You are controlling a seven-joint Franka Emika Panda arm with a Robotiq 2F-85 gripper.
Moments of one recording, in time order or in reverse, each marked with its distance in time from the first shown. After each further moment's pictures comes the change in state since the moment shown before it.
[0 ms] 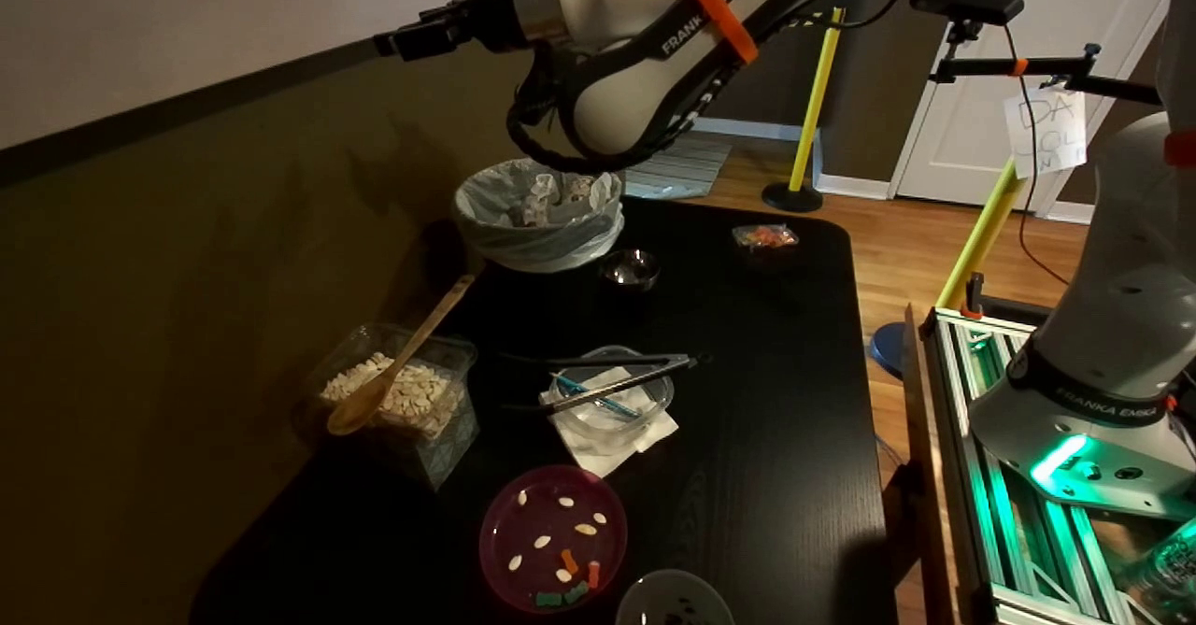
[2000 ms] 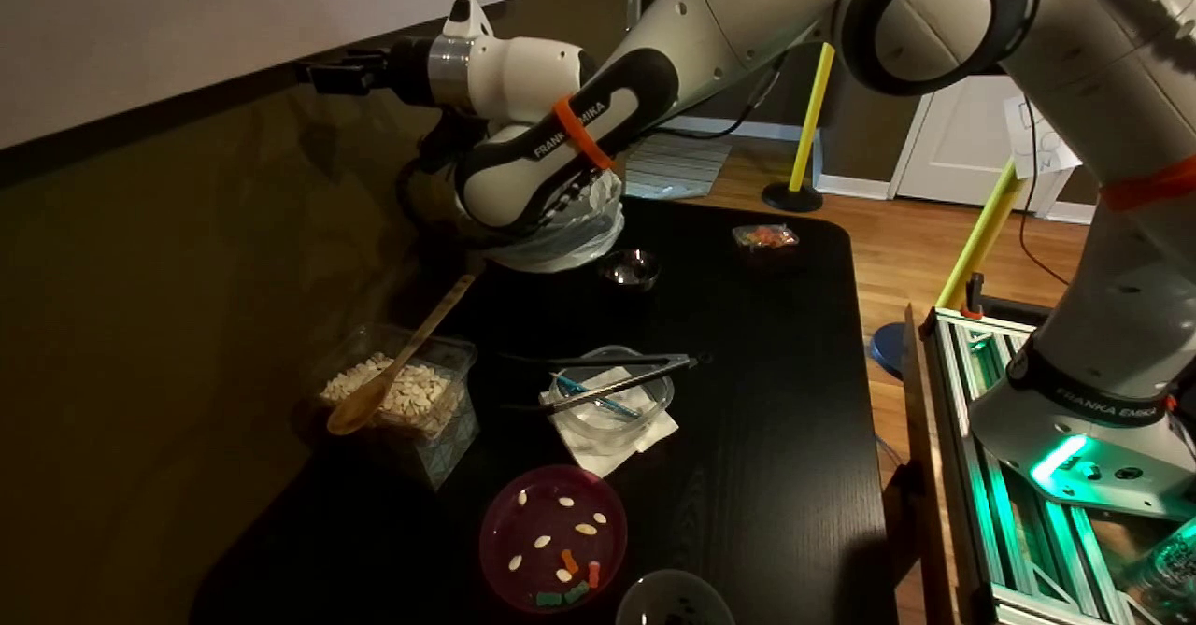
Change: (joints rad) arm -0.030 0.522 0.053 0.634 -0.050 0.080 0.152
